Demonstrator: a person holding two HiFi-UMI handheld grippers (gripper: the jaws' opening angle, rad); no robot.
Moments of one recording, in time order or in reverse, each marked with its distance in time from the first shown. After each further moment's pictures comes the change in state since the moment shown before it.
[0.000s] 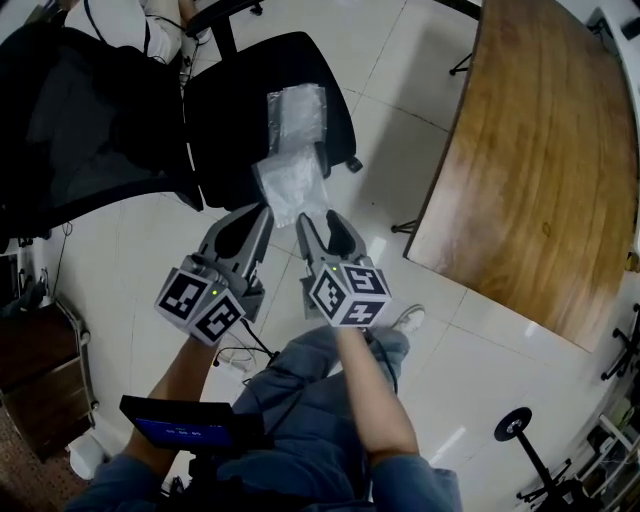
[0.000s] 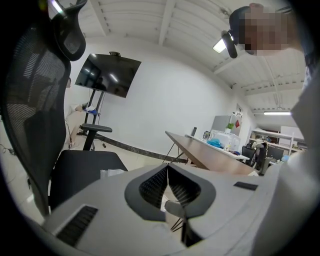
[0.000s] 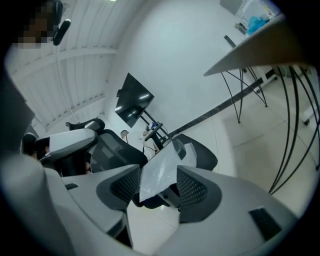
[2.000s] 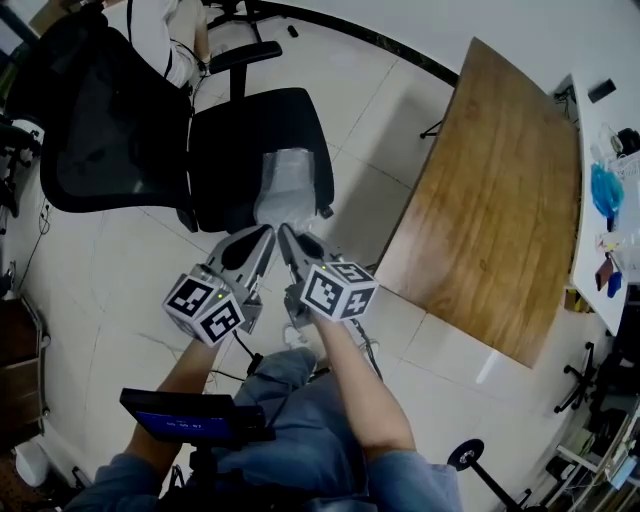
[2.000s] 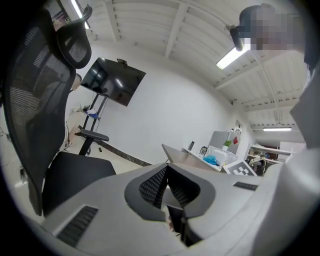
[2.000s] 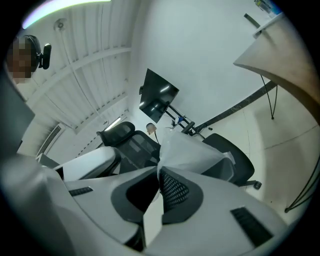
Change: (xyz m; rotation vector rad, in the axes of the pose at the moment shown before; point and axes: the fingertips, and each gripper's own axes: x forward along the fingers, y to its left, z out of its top) left arm -0.031 -0.019 0.057 -0.106 -0.130 -0.040; right arm -0.002 0.116 0.062 -0.052 0.112 0.305
